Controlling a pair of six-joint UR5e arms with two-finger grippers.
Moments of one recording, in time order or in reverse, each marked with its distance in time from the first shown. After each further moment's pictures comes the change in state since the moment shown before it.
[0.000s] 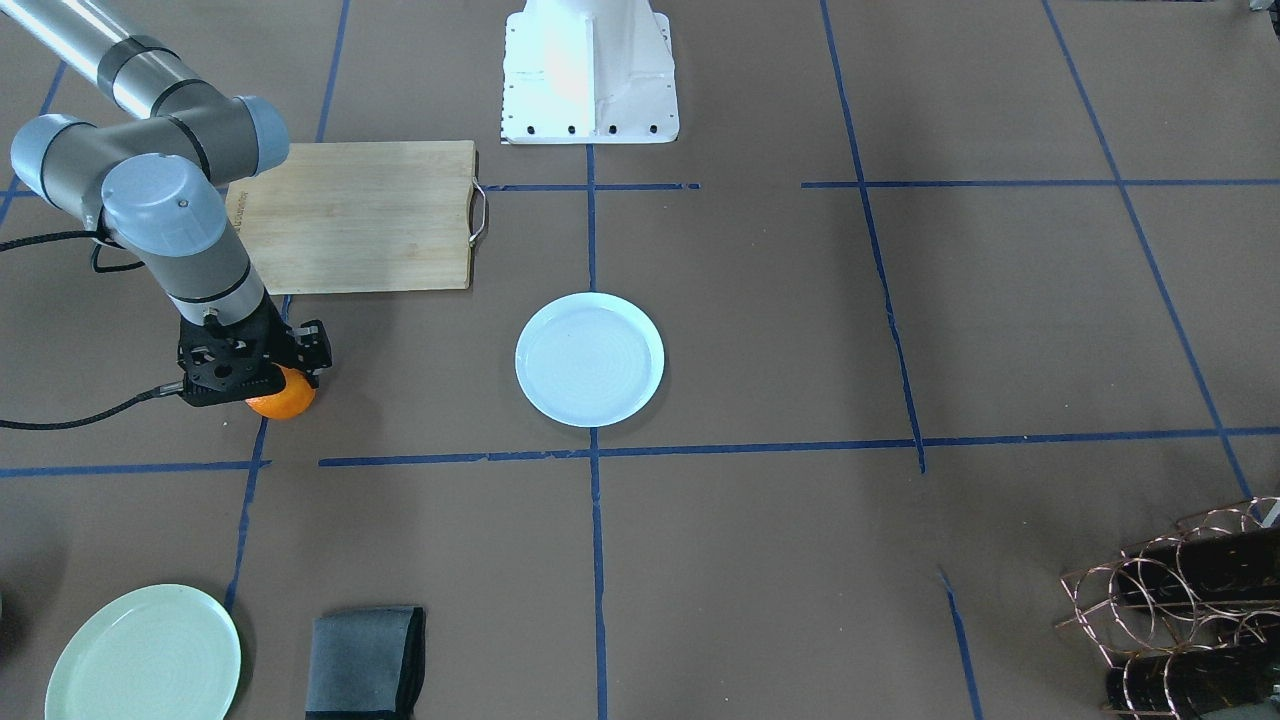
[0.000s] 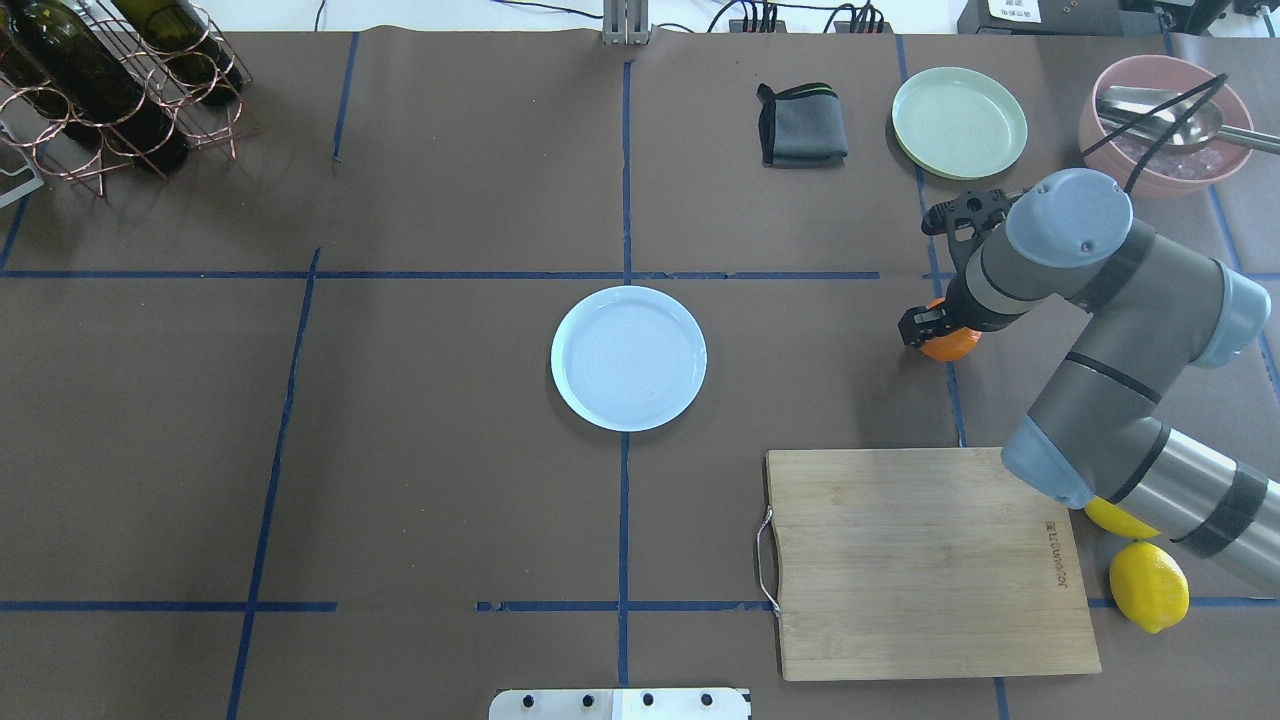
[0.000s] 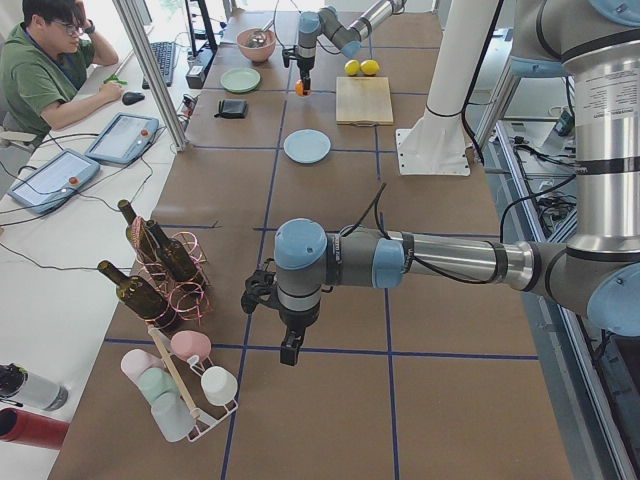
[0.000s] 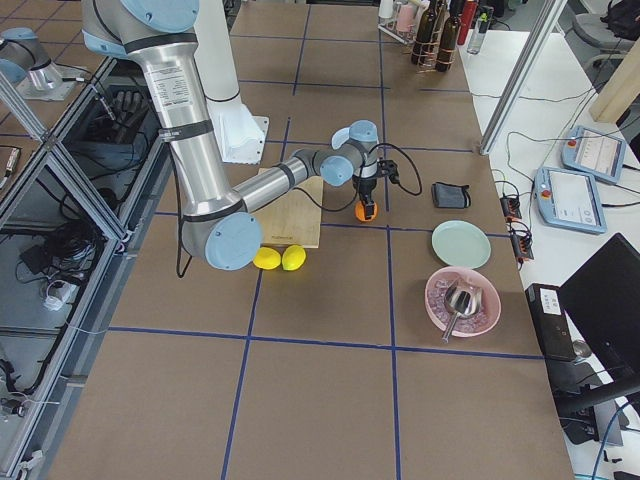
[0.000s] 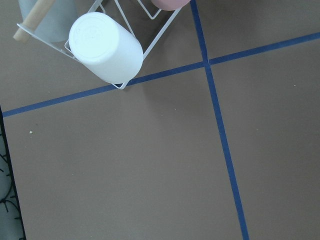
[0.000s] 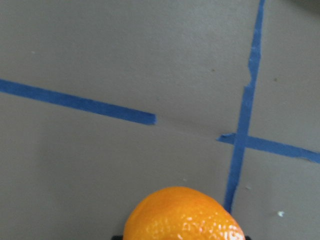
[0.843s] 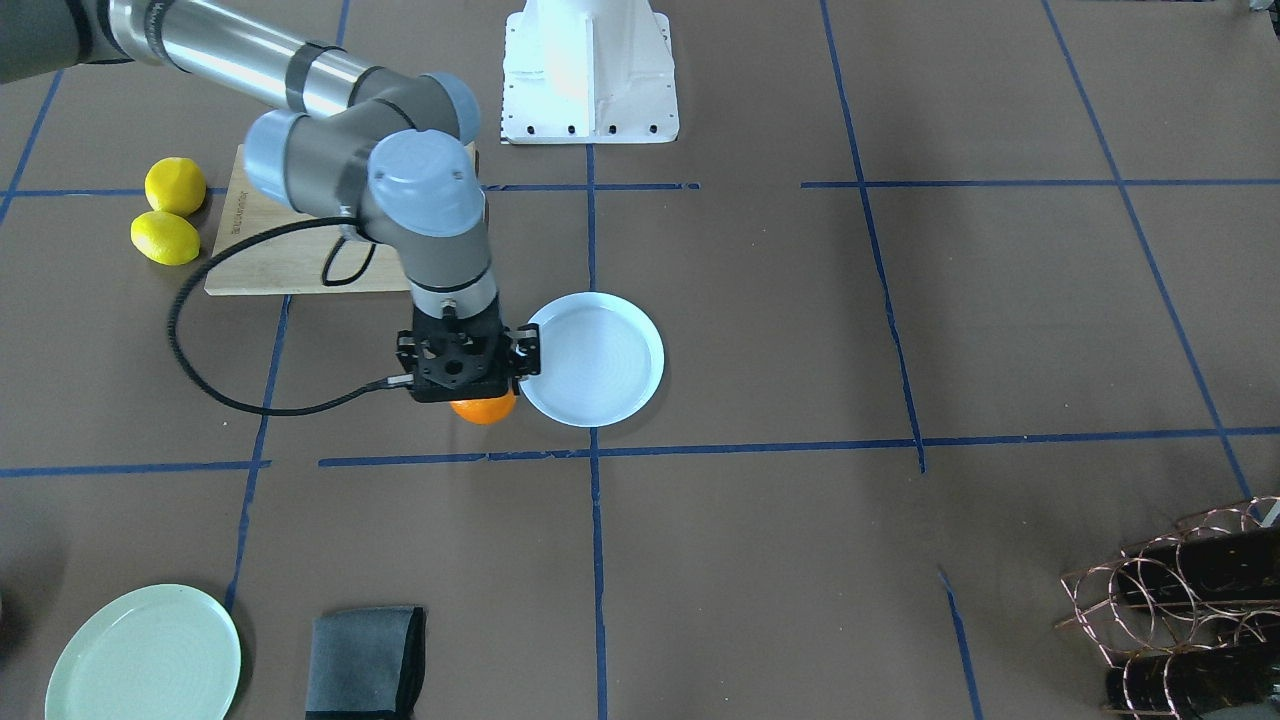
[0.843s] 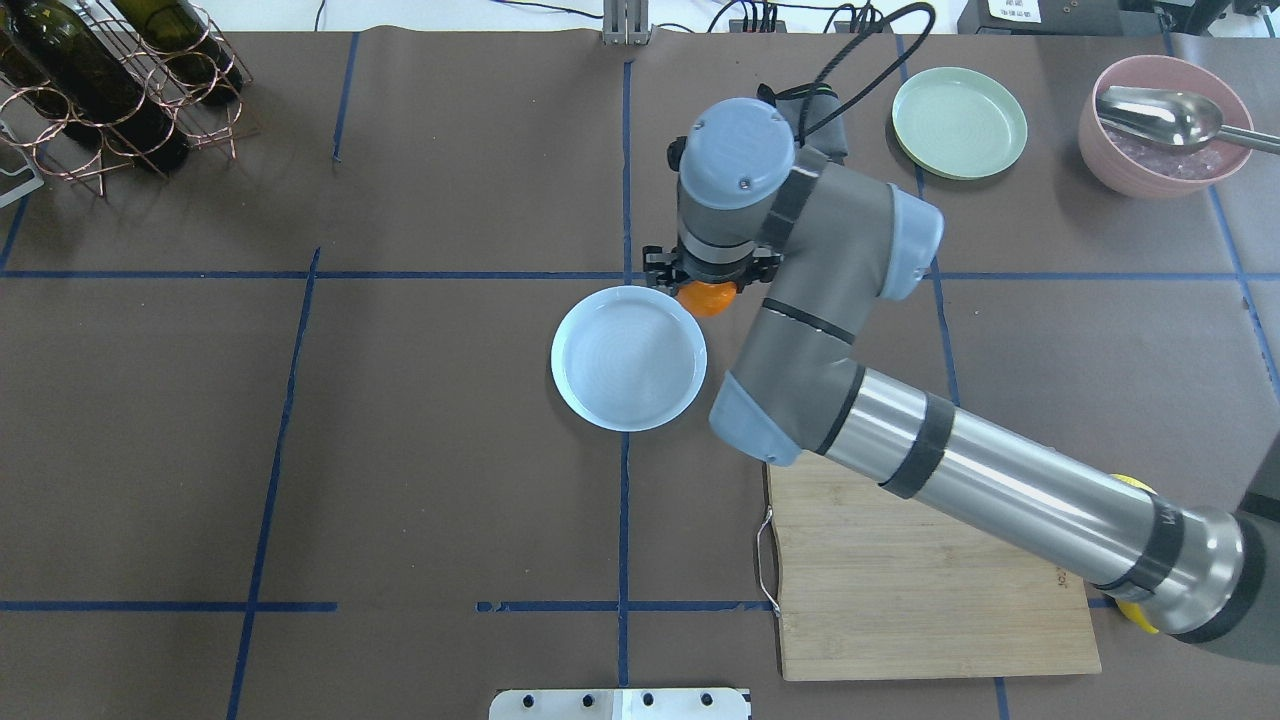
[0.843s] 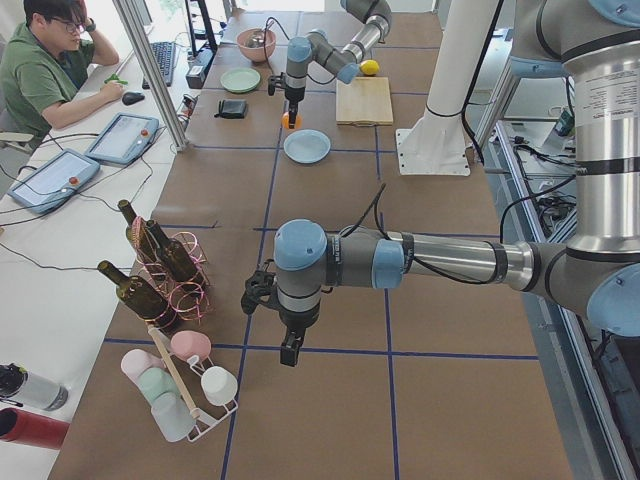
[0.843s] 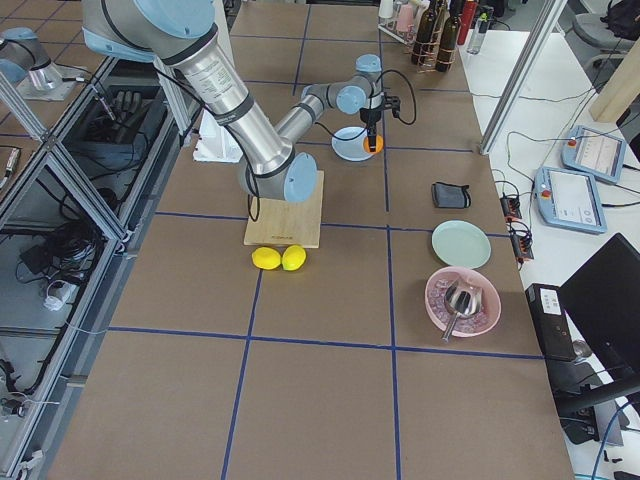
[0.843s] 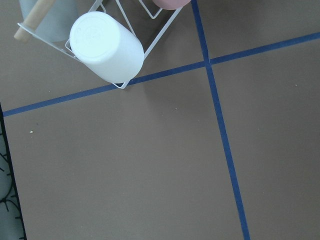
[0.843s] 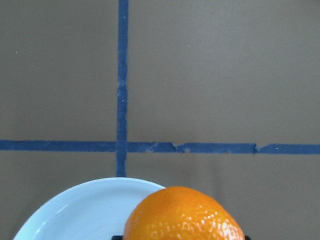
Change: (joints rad) left arm -0.001 0.001 0.002 0.000 0.001 0.000; right arm -0.187 0.526 -0.302 -0.145 -0.138 0.360
